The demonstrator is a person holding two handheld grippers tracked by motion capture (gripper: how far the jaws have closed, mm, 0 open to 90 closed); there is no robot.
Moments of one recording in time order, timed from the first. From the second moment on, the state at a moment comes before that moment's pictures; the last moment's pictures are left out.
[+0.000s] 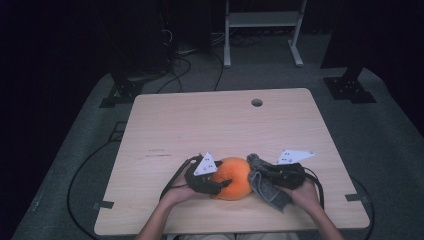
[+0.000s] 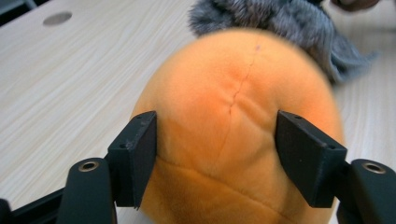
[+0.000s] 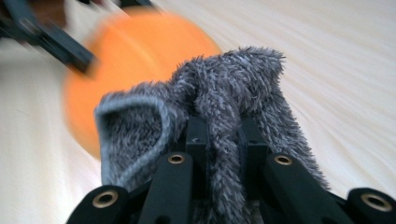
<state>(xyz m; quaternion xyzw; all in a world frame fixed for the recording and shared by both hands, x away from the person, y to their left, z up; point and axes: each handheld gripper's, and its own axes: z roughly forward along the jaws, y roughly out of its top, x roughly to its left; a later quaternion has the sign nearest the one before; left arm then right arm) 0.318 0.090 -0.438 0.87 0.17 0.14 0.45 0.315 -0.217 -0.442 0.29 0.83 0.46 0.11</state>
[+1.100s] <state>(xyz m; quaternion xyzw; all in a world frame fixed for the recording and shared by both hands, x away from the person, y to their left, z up) 0.315 0.094 -0.439 0.86 0.15 0.13 0.46 0.314 -0.206 -0.439 0.26 0.83 0.49 0.07</state>
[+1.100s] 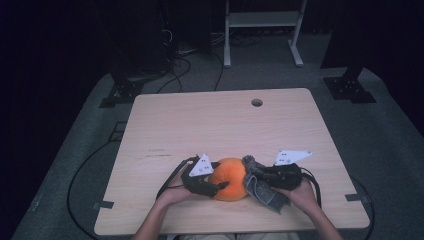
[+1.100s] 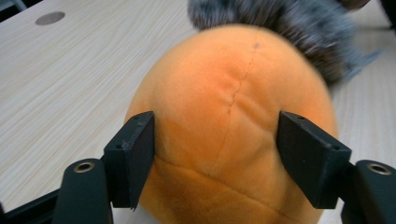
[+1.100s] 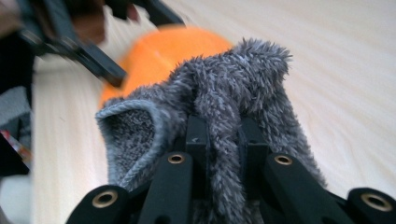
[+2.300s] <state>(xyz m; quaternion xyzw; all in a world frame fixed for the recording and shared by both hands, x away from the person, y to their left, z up) 0.311 0.083 -0.436 0.87 0.14 0.15 0.44 0.305 -0.197 -0.430 0.24 0.82 0.50 0.11</state>
